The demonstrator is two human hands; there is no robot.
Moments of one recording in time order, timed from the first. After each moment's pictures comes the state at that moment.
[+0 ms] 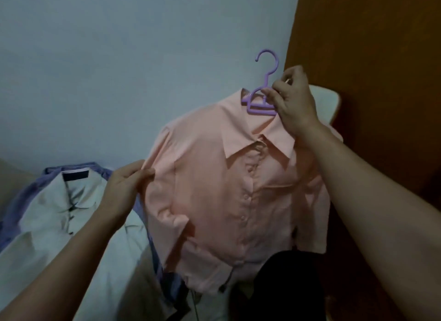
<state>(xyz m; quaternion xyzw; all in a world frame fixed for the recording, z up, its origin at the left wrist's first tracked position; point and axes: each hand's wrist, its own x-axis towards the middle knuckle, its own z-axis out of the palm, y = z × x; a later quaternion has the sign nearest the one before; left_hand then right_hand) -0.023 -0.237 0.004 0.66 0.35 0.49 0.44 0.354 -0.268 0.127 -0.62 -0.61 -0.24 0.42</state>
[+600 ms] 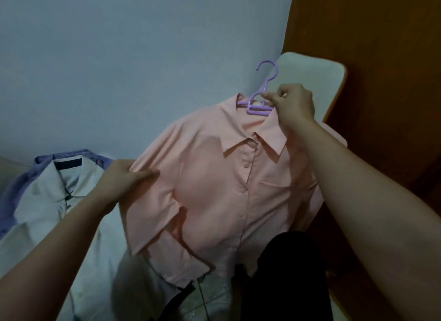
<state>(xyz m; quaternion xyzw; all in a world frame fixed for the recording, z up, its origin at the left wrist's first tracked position) -0.029 -0.200 -0.021 0.70 0.52 0.33 0.36 0.358 -0.256 0.078 -0.78 -0.43 -0.07 0.45</state>
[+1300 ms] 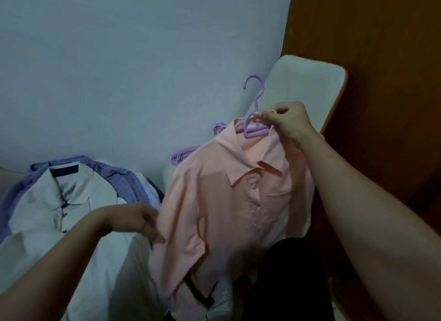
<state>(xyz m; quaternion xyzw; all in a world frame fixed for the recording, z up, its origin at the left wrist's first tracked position) -0.030 -0.202 -0.038 0.82 0.42 -0.14 0.38 0.355 -0.265 0.054 -0.59 -0.50 0.16 0.62</state>
